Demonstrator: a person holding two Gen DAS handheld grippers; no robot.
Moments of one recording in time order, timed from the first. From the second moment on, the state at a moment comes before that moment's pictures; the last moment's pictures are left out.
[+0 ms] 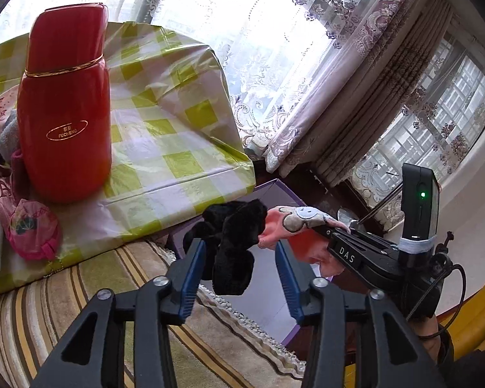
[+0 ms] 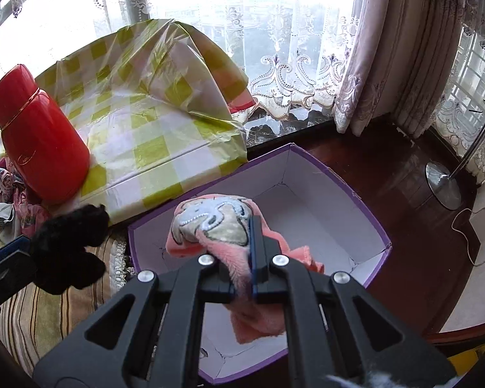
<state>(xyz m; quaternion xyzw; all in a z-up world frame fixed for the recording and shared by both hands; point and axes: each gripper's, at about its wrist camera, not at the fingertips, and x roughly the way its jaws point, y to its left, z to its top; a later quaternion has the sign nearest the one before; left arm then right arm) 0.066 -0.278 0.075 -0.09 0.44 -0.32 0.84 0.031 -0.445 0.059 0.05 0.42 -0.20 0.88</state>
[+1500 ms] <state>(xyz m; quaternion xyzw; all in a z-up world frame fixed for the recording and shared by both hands) 0.097 -0.023 0.033 -0.27 0.43 -0.04 0.86 0.105 -0.230 0.016 -0.07 0.46 0.04 0.89</state>
